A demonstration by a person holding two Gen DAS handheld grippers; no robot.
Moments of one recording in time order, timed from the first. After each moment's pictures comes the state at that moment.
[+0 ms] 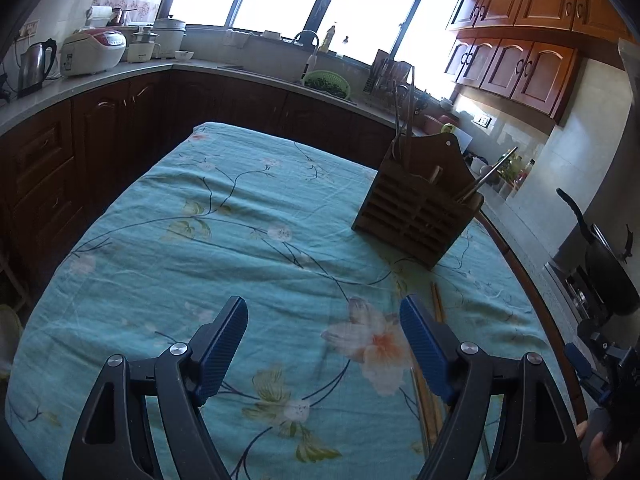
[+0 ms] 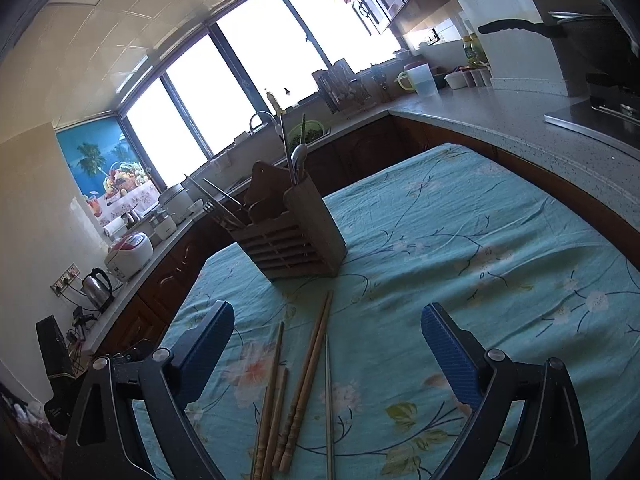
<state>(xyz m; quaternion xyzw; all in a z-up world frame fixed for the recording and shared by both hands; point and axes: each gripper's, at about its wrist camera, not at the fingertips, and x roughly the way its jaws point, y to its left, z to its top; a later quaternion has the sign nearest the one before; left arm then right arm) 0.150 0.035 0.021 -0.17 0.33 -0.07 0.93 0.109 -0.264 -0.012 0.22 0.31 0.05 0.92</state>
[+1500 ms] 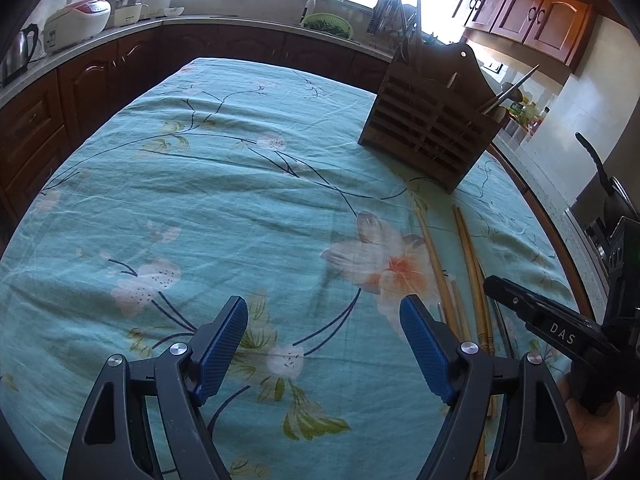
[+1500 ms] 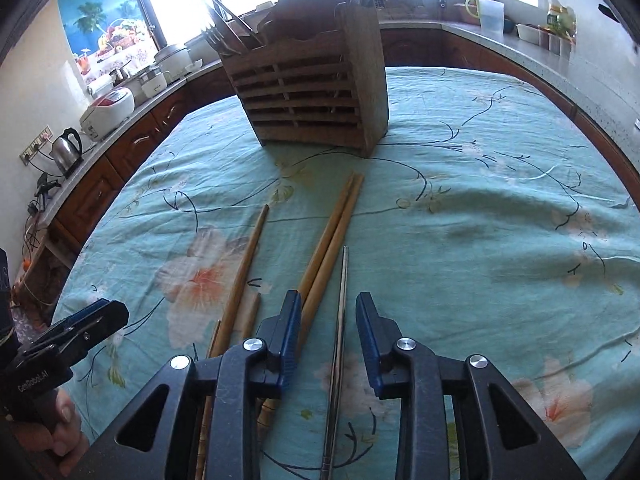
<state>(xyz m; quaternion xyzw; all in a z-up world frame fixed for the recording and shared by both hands) 0.179 0.010 -0.021 -0.14 0.42 -0.07 0.89 0.186 -0.186 -0.084 0.06 0.48 0.10 0.87</state>
